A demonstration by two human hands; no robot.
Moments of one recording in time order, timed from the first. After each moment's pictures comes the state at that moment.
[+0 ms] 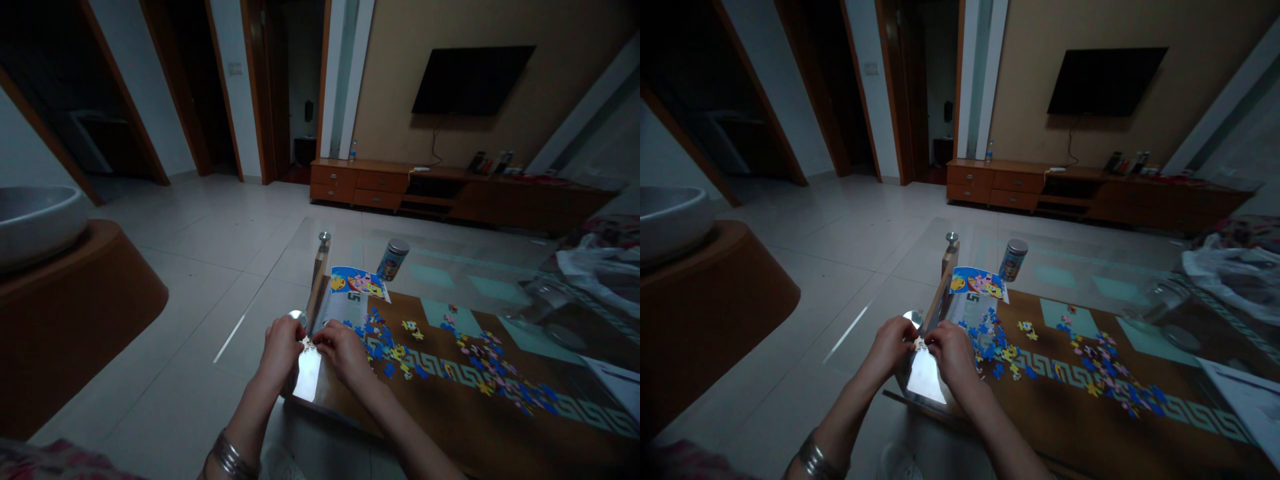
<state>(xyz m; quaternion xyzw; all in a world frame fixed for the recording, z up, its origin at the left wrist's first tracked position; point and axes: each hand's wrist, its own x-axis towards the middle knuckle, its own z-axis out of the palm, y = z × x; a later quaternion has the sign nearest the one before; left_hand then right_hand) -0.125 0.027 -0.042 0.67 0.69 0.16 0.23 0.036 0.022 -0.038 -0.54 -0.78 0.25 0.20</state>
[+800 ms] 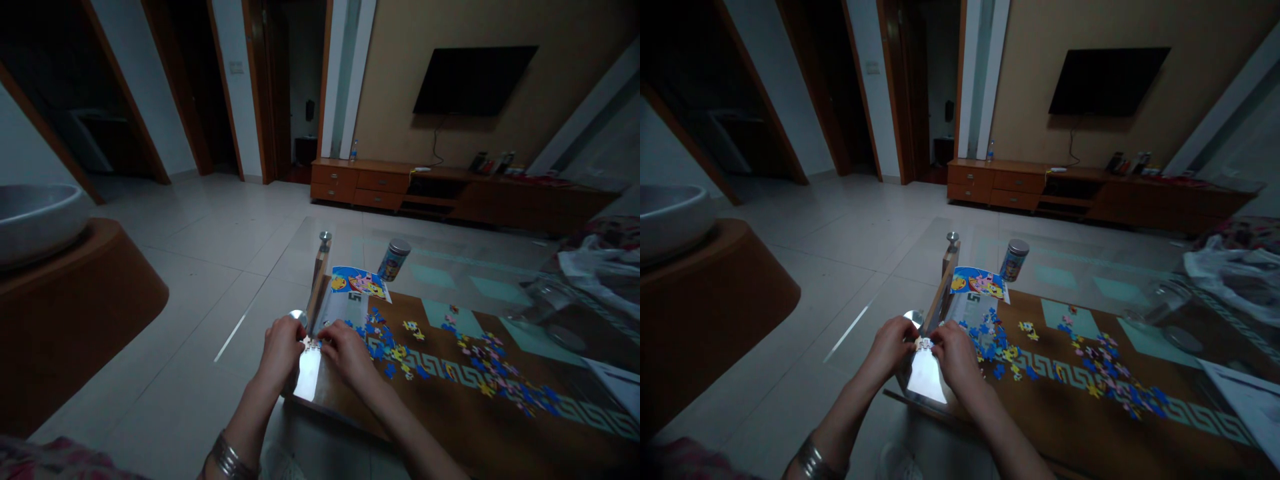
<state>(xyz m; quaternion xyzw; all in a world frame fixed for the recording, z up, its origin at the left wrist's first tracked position) -0.125 0.025 -0.037 0.67 0.69 0.15 0.24 0.039 0.019 -0.039 -0.56 -0.77 0.25 0.20</state>
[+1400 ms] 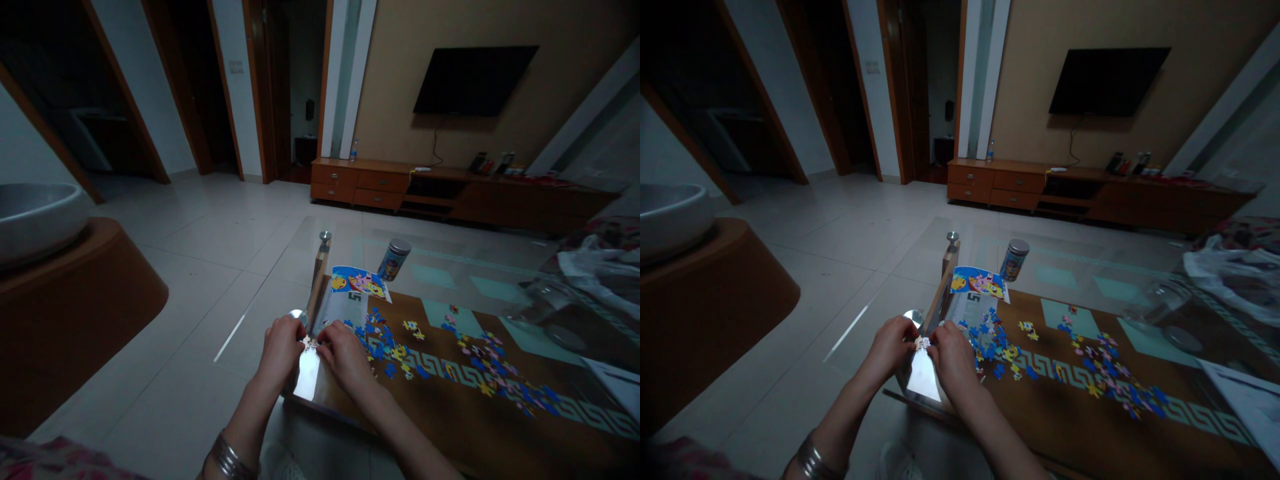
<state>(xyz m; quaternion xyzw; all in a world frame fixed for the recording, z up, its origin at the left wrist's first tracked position) -0.125 0.024 -0.034 0.67 0.69 0.14 0.23 0.030 0.009 -0.030 -0.58 -0.77 0.21 0.17</state>
